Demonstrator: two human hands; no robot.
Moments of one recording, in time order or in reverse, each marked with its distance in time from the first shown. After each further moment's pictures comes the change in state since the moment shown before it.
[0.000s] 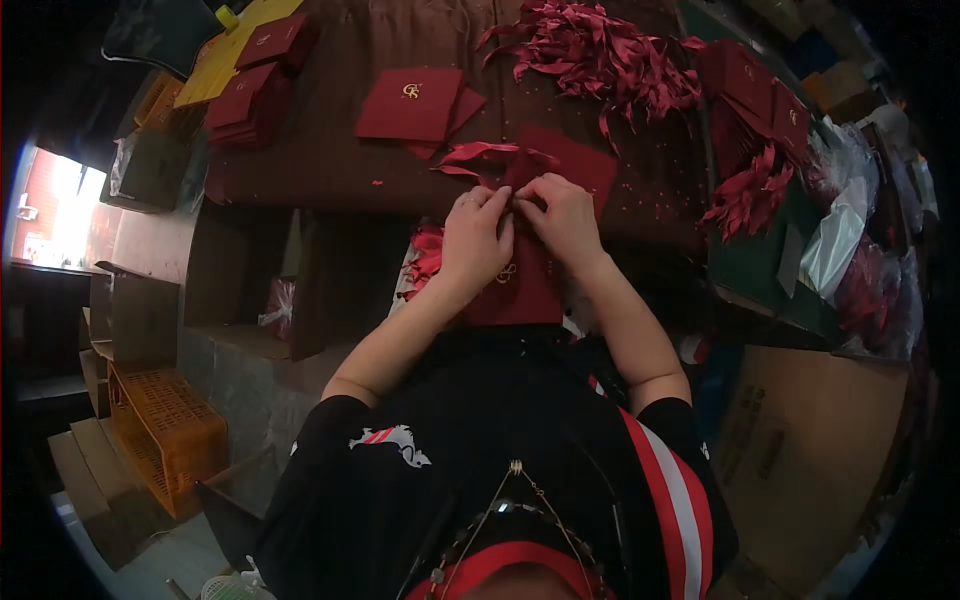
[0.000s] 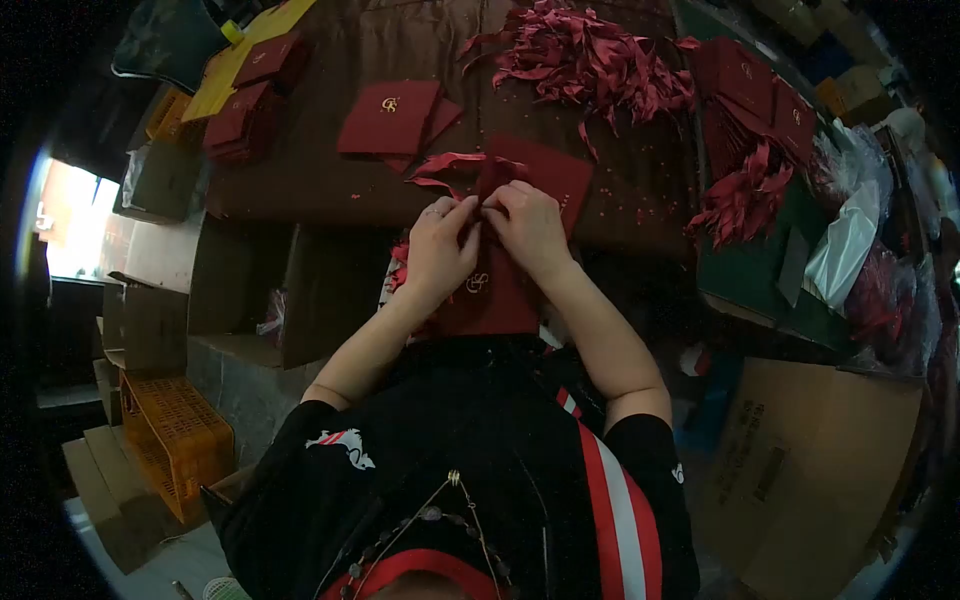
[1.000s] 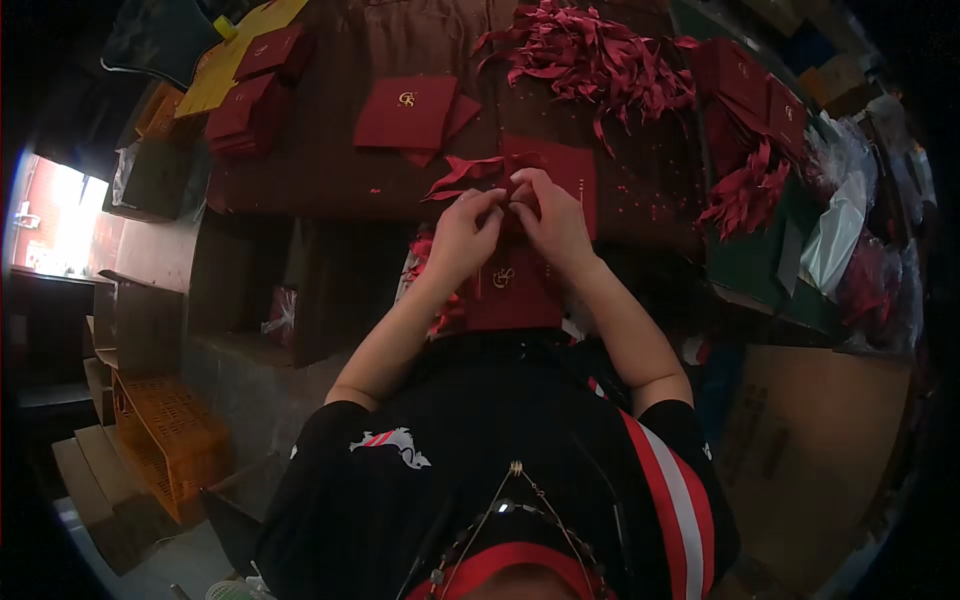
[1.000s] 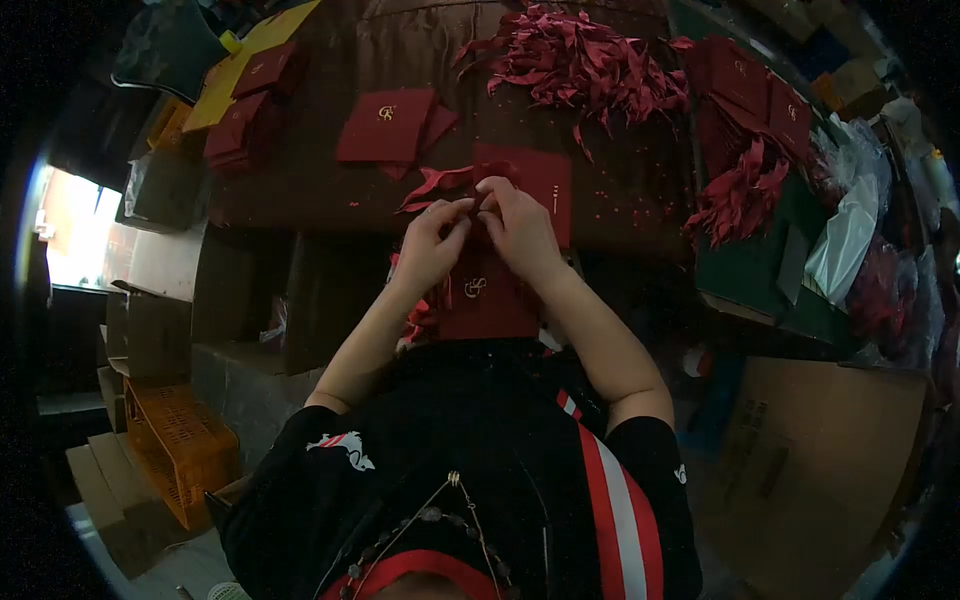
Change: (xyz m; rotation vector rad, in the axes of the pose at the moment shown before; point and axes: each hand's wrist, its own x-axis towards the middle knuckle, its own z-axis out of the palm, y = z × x) left_hand 0.010 -0.010 -0.005 -0.350 -0.115 -0.220; right_hand -0.002 0.000 0.005 0.165 0.009 -0.009
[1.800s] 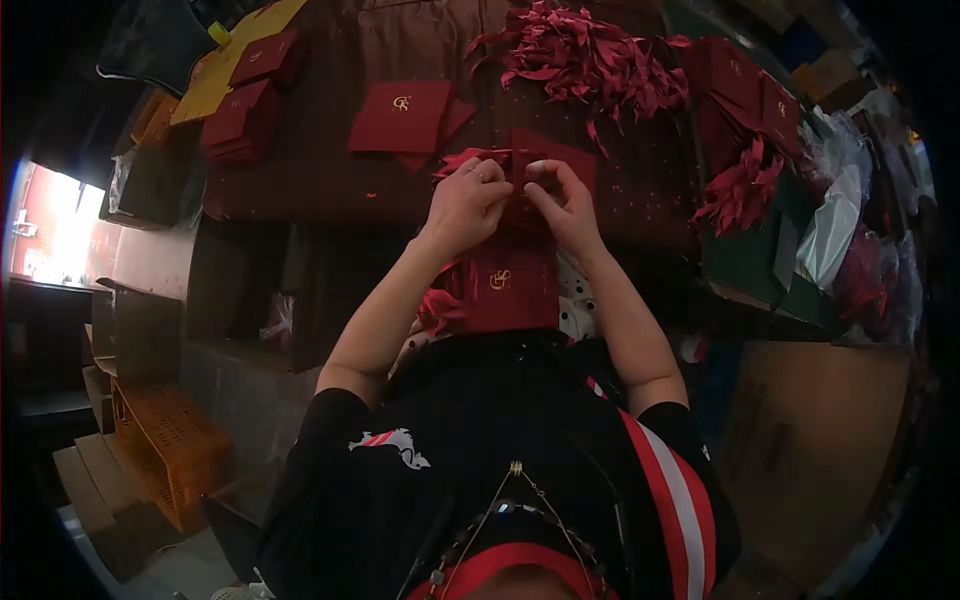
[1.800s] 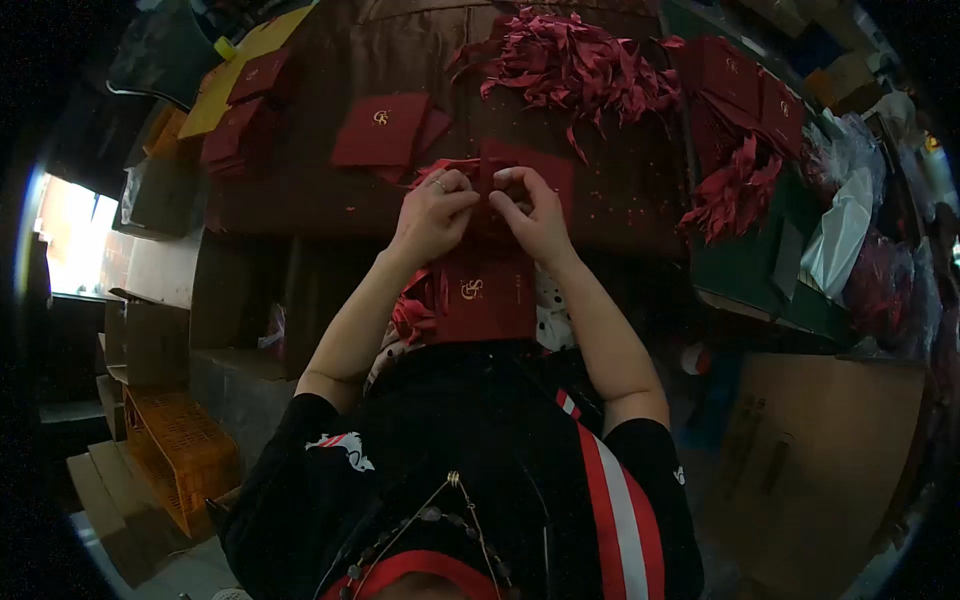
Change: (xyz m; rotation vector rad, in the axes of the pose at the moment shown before) left_hand 0.045 -0.004 -0.011 0.387 -0.145 0.495; right_hand 0.004 0.025 -0.008 0.531 0.118 0.193
